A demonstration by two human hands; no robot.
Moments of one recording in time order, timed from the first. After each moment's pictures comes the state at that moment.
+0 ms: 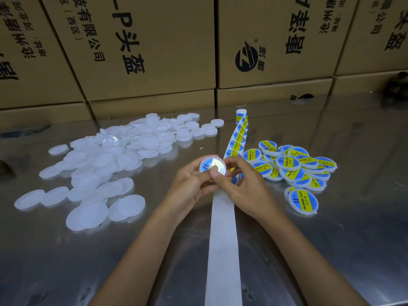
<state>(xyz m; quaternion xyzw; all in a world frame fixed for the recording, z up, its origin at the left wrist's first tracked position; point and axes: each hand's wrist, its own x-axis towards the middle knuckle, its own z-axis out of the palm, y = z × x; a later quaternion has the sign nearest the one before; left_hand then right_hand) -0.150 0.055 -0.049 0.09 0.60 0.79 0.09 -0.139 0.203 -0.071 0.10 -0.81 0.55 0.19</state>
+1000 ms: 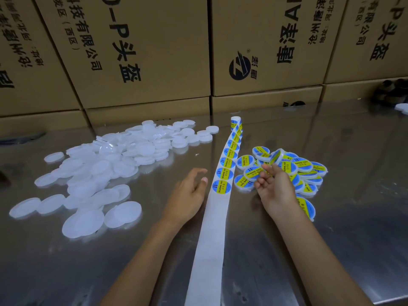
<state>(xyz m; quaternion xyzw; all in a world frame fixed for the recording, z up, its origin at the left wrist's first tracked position) -0.159 0.052 -0.076 0.12 0.89 0.42 -0.09 -0.160 0.255 -0.062 -0.22 -0.38 0.89 0.12</state>
